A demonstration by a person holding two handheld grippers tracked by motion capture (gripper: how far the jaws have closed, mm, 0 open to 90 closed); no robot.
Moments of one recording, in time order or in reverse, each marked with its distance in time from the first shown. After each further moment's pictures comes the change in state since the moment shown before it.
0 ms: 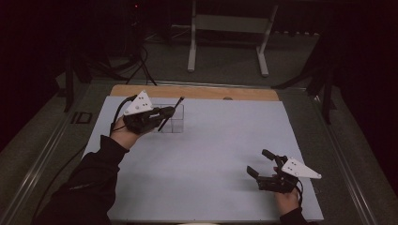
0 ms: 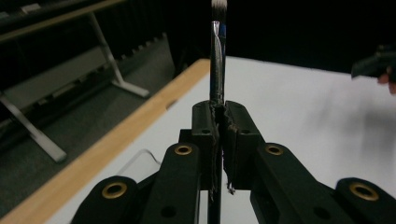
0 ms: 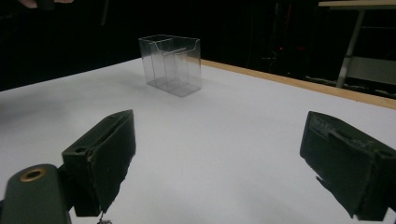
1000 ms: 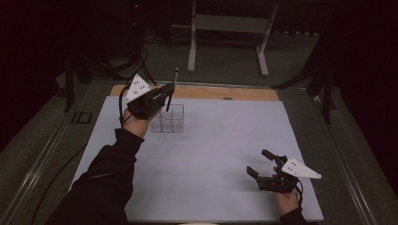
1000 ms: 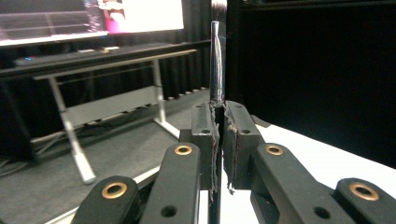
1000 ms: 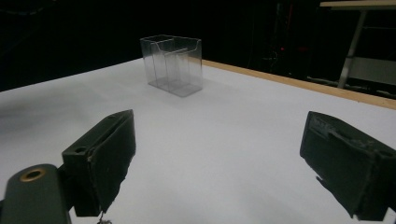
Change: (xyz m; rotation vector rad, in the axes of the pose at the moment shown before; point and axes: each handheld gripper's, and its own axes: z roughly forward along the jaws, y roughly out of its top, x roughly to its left) left arm 0.016 0.017 0.018 -0.232 0.210 -0.175; right arm 0.000 0.000 0.000 -0.002 0.005 -0.002
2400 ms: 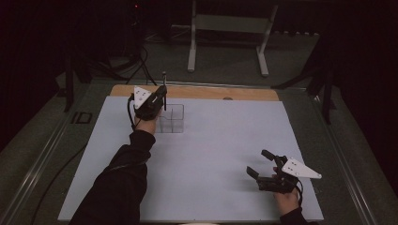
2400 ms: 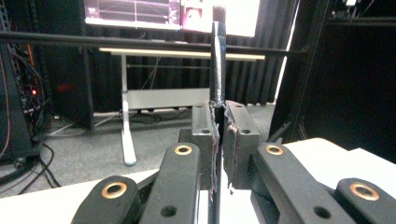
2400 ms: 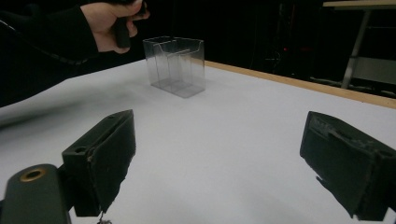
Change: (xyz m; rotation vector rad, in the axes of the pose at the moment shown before) left arm 0.034 -0.088 0.047 -0.050 0.283 -0.132; right arm 0.000 0.000 0.000 -0.003 0.011 0.010
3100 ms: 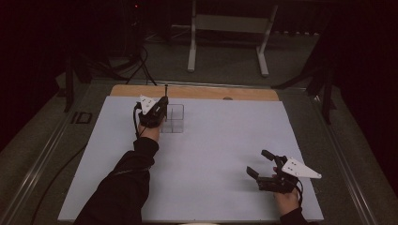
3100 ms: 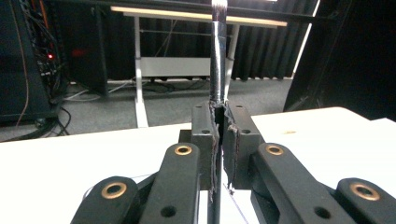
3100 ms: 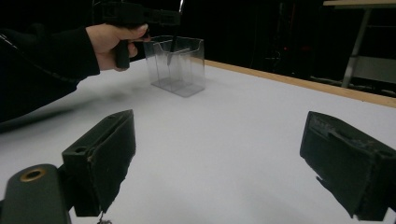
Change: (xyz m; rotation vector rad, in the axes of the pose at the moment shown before) left arm -0.008 -0.031 0.003 0.131 0.072 -0.019; right arm 0.000 0.000 0.000 0.003 0.000 0.002
